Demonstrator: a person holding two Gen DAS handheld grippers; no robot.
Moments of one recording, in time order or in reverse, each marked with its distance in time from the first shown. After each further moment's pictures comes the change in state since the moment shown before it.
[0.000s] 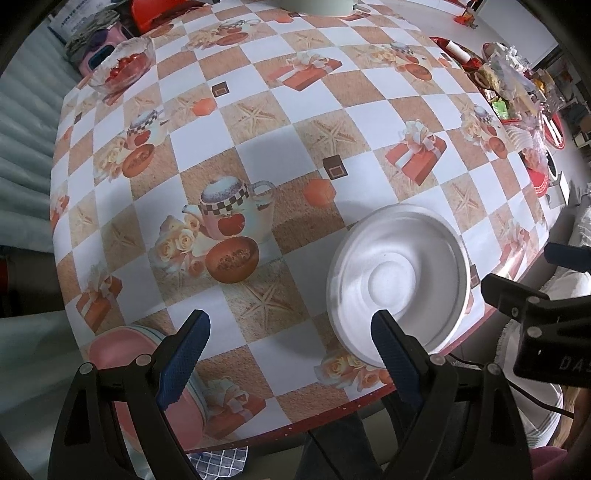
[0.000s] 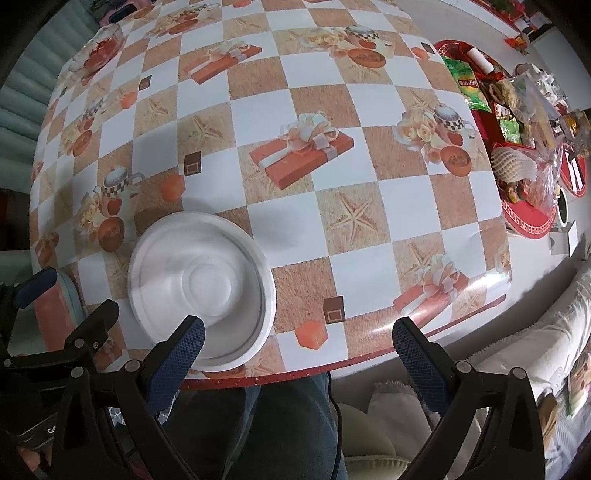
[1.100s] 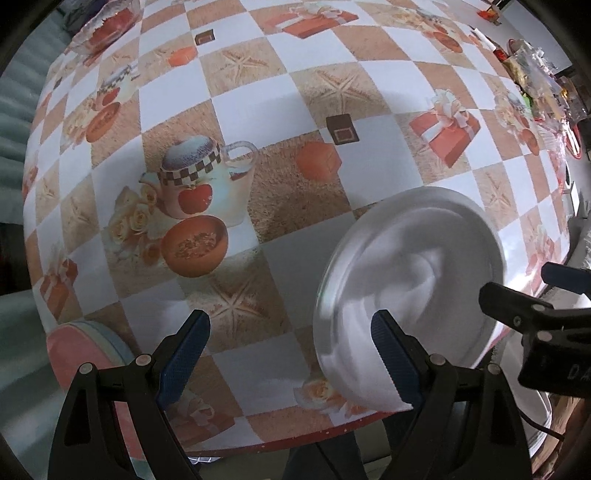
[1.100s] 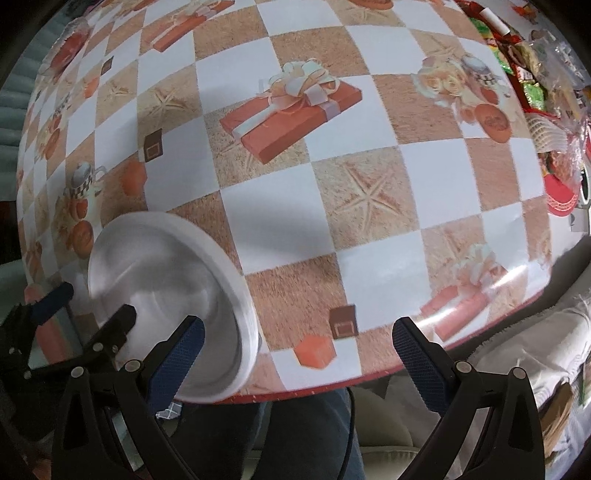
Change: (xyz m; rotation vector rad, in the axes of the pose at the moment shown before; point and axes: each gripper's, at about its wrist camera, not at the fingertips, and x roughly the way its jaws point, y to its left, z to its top) left arm 0.066 -0.014 0.008 -0.072 0.113 -0.004; right arm 0.061 -0.011 0.022 0.055 0.130 0.083
